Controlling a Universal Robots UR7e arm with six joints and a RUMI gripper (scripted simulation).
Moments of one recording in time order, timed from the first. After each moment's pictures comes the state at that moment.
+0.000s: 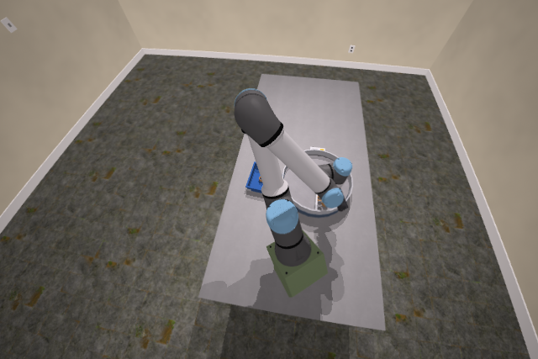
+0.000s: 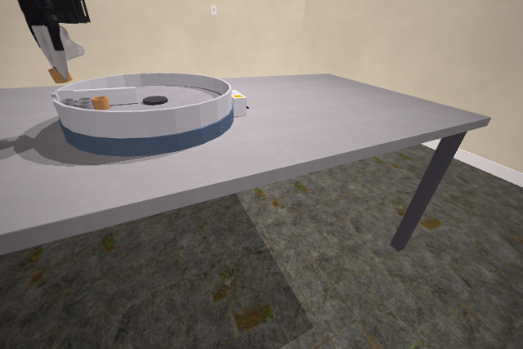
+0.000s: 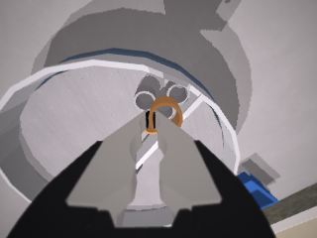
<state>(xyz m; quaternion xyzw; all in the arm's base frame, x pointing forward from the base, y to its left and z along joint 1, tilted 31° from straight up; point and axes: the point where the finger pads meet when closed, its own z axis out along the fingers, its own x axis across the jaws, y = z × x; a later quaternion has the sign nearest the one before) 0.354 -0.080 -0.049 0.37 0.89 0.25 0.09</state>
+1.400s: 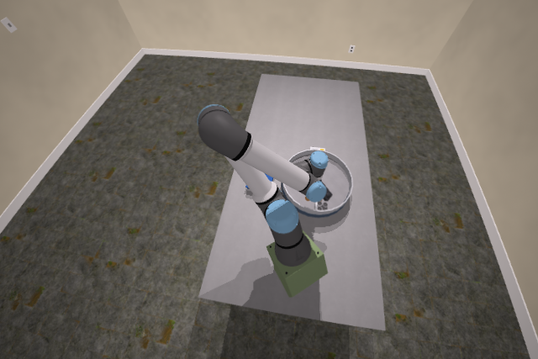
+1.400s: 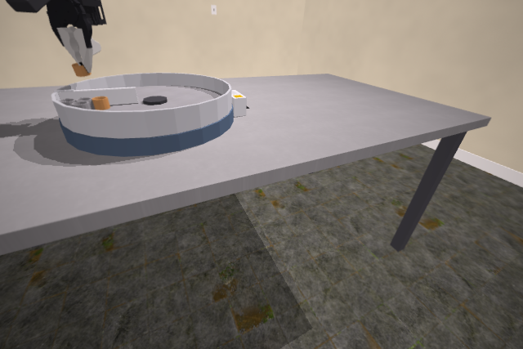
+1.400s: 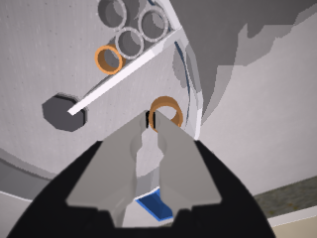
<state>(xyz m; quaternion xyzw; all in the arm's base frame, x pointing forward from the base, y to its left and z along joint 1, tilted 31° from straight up) 0.358 0.009 -0.013 0.21 0.94 0.23 0.13</state>
